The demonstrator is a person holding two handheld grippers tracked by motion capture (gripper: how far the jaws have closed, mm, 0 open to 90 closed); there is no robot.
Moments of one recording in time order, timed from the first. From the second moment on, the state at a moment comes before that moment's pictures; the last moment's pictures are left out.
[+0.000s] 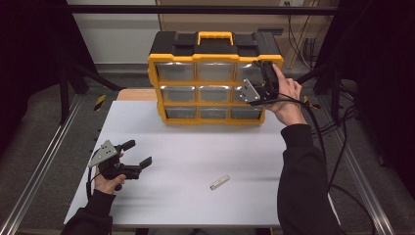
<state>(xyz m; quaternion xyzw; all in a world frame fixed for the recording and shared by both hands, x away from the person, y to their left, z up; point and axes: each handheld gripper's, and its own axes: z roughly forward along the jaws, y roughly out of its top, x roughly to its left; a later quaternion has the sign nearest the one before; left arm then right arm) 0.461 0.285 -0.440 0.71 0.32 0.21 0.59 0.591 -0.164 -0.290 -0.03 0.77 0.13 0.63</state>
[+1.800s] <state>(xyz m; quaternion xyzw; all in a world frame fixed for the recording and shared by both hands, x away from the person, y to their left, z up) 0.461 0.285 -0.440 0.71 0.32 0.21 0.59 0.587 -0.165 -0.288 -0.05 0.73 0.08 0.68</state>
